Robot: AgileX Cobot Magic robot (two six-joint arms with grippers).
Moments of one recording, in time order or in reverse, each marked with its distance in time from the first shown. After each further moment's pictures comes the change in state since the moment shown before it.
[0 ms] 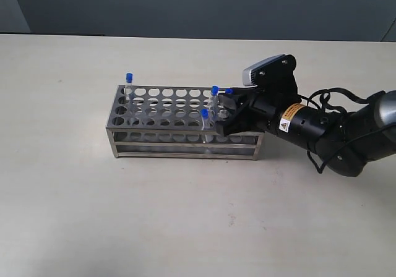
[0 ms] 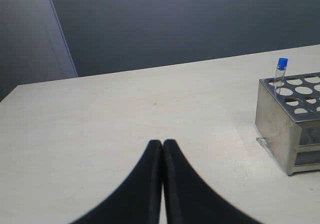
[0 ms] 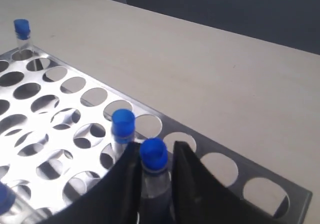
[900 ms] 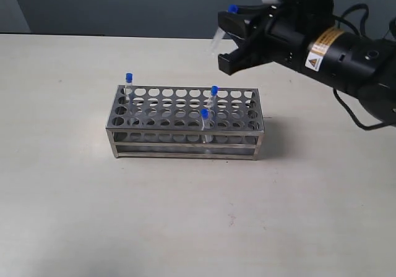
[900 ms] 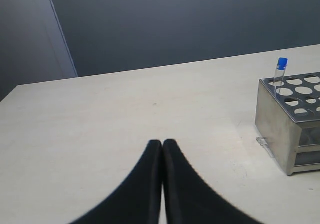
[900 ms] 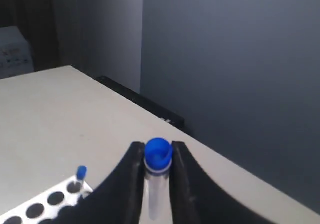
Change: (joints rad) left arm 0.000 0.000 0.000 0.000 0.000 0.000; right arm 0.040 -0.406 -0.110 -0.166 0.235 0.095
